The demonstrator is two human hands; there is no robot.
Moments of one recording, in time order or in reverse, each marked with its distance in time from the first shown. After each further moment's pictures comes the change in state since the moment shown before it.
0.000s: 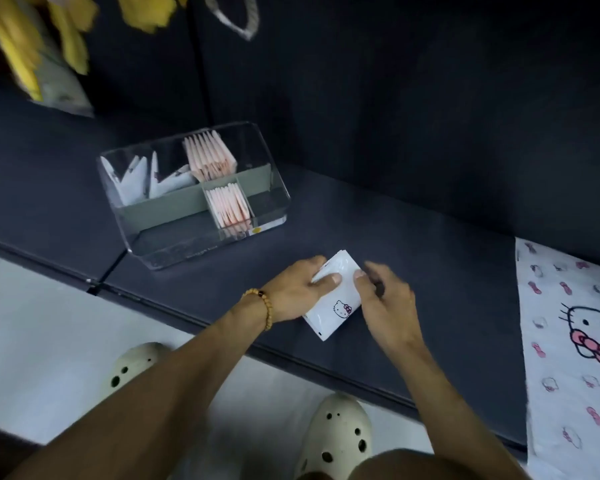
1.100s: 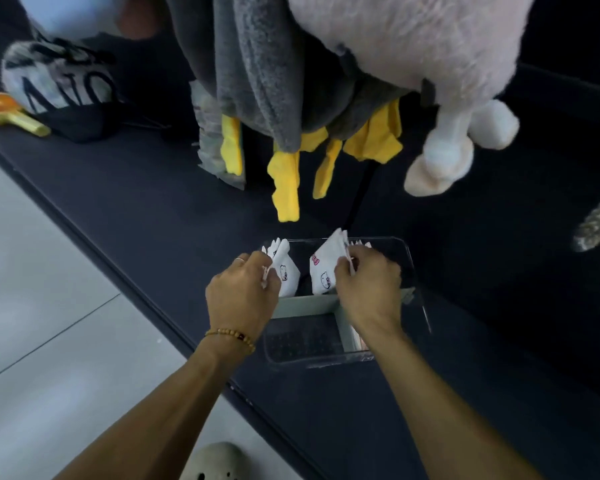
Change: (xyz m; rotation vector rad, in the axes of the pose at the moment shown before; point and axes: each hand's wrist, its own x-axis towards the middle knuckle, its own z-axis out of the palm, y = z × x) left_hand -0.052 -0.094 -0.234 0.560 1.268 -0.128; right_hand 0.096 -0.236 0.194 -0.273 0.039 -0.534
